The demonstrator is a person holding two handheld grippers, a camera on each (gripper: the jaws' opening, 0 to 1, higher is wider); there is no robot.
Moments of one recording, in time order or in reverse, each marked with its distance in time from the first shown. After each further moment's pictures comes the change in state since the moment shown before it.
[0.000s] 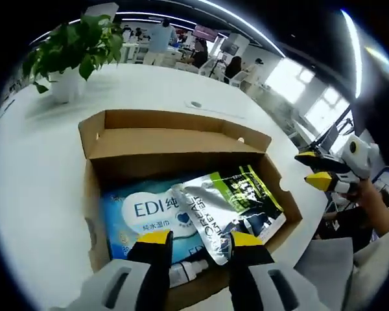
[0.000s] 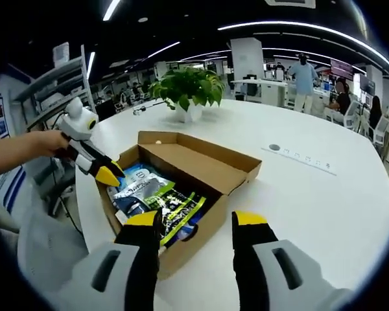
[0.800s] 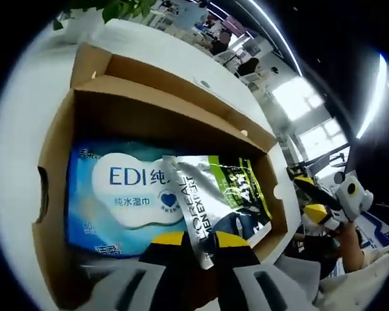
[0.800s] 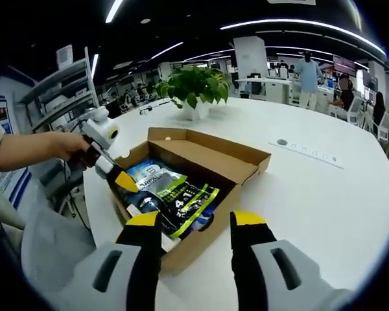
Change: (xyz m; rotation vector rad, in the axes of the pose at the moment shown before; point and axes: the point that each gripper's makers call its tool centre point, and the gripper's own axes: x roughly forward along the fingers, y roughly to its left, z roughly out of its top) left arm 0.023 -0.012 -0.016 -0.293 0.064 -0.148; right arm -0.003 0.017 -0.012 0.014 0.000 0.043
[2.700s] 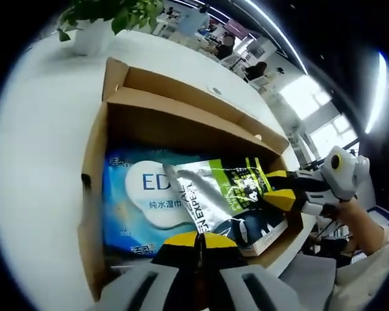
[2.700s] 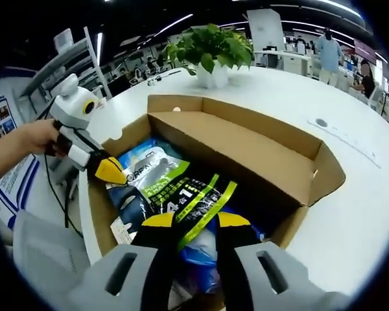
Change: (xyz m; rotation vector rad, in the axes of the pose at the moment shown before) left arm -0.018 0.026 0.006 0.080 -0.040 0.114; right arm 0.106 0.023 -0.017 -0.002 0.210 0.099
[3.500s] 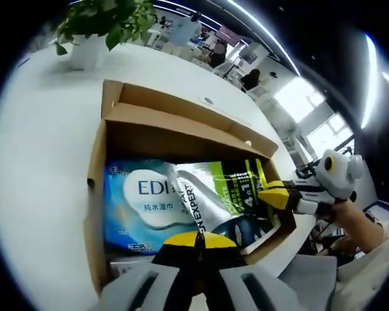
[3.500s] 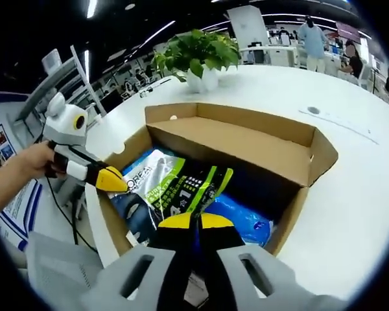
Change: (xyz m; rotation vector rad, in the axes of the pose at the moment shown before) left arm -0.017 -0.011 0.005 0.043 -0.069 -0.011; right arm -0.014 0.009 0.007 0.136 -0.062 -0.009
